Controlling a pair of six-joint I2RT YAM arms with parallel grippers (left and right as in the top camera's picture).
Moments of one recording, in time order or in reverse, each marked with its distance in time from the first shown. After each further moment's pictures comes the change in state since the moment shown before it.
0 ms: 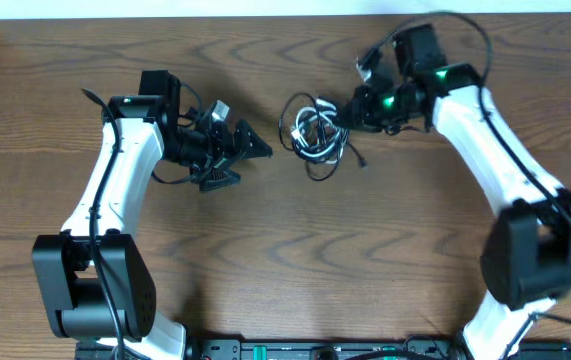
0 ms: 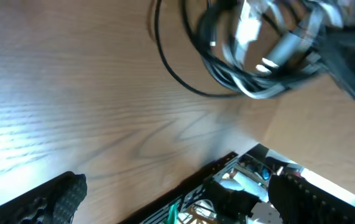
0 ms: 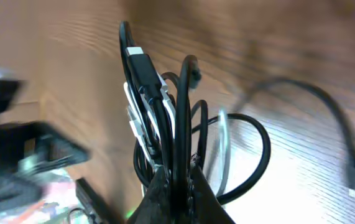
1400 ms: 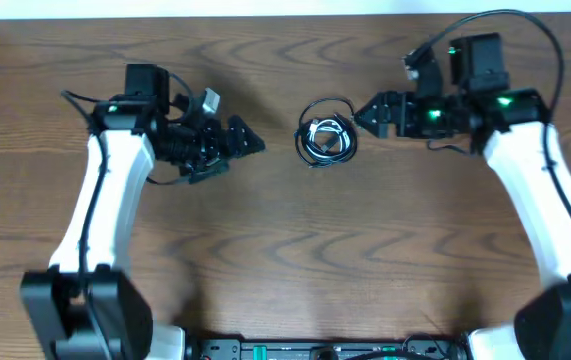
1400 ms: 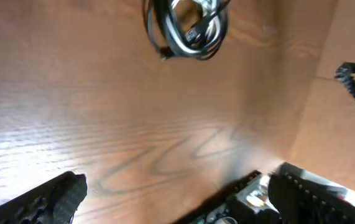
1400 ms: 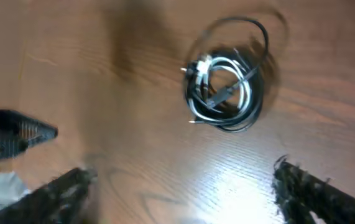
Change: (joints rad) left arm 0.011 -0.111 0.000 0.036 -0.109 0.019; right arm -0.090 -0.273 -0.165 -0.018 0.127 -0.065
